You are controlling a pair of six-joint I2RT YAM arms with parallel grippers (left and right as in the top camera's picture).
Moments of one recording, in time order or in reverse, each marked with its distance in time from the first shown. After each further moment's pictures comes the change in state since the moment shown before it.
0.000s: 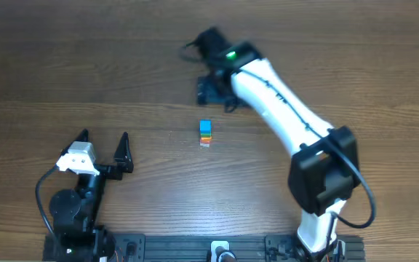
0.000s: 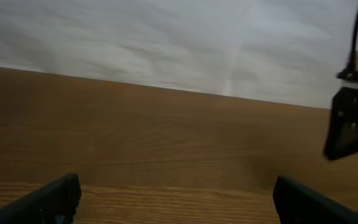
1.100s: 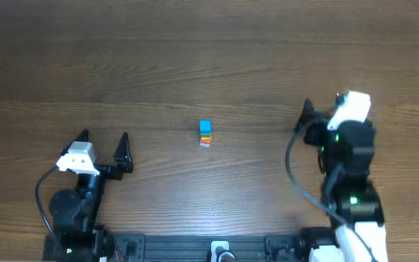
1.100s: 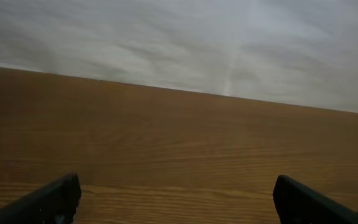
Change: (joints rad) left arm 0.000 0.000 0.000 0.000 0.000 0.000; right arm -0.490 -1.231 -1.145 0.878 0.098 -0.387
